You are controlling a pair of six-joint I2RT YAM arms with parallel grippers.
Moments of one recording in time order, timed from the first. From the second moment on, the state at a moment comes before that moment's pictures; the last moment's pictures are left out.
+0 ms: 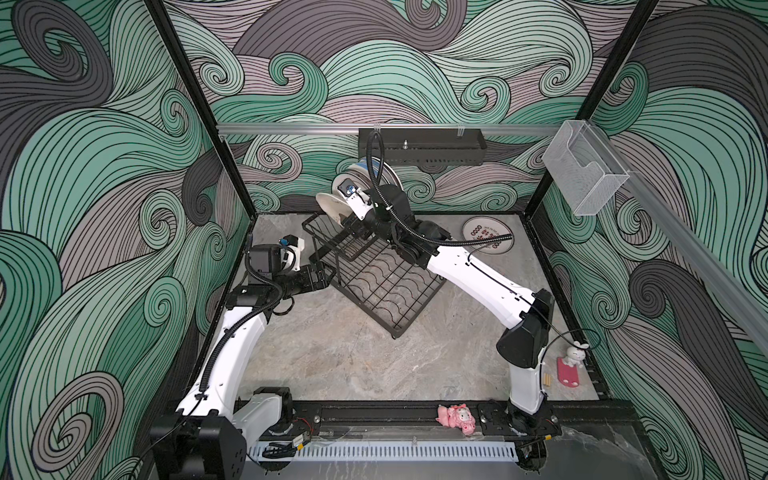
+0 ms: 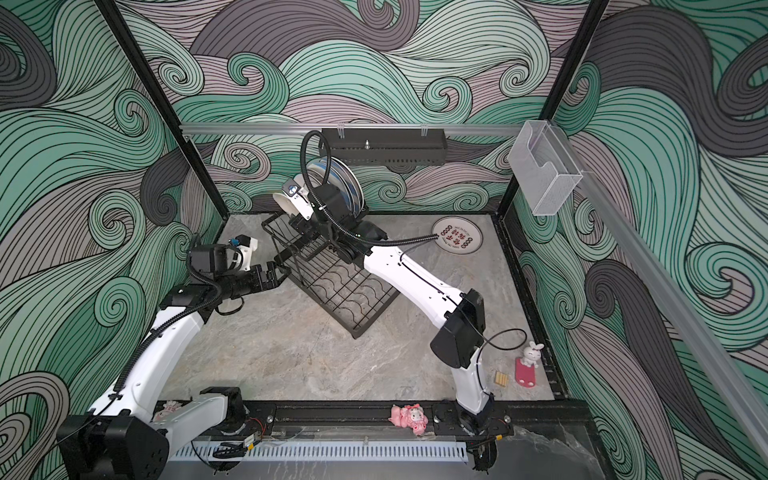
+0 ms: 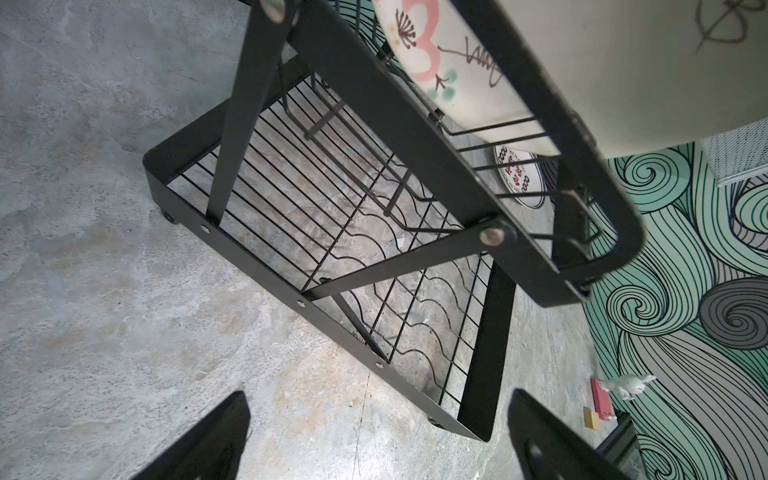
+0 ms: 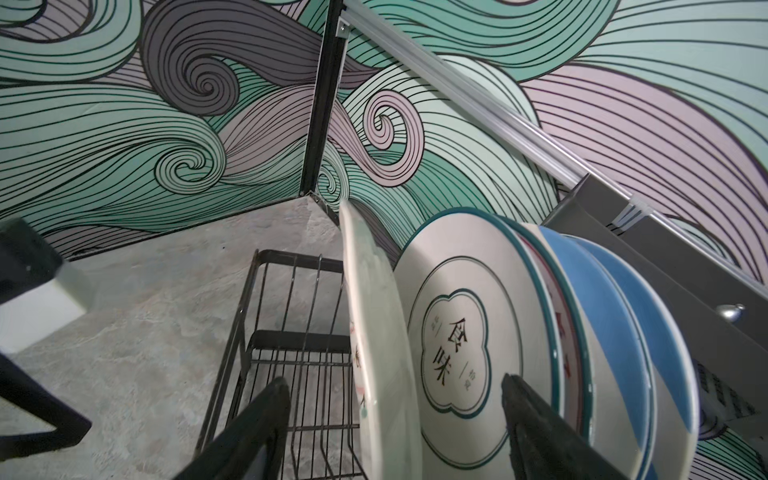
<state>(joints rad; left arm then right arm) -0.01 1.07 0.92 -0.57 0.50 -0.30 0.87 1.97 2.10 -0.39 0.23 -0.34</state>
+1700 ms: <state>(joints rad) -0.01 1.07 0.92 -0.57 0.51 -0.30 0.80 2.16 2.53 -0.68 0.43 -0.36</state>
